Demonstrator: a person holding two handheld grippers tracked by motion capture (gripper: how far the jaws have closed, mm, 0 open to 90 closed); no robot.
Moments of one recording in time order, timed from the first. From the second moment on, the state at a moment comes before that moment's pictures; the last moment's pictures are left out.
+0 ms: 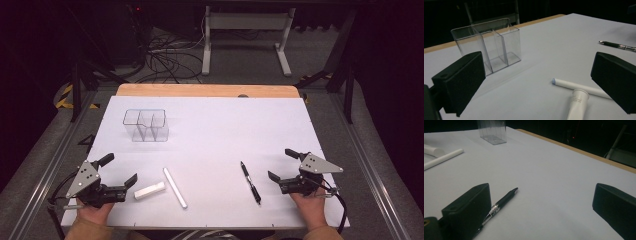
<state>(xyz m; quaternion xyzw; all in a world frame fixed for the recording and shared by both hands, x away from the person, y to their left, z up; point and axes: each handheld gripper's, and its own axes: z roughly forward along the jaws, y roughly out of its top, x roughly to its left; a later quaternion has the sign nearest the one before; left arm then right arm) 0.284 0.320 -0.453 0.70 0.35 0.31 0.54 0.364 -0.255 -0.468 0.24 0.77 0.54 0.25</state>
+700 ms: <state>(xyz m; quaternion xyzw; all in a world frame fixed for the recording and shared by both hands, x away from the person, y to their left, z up) 0.299 0.322 -0.432 0.71 0.34 0.27 0.55 0.367 -0.255 -0.471 0.26 0.77 0.53 0.24</state>
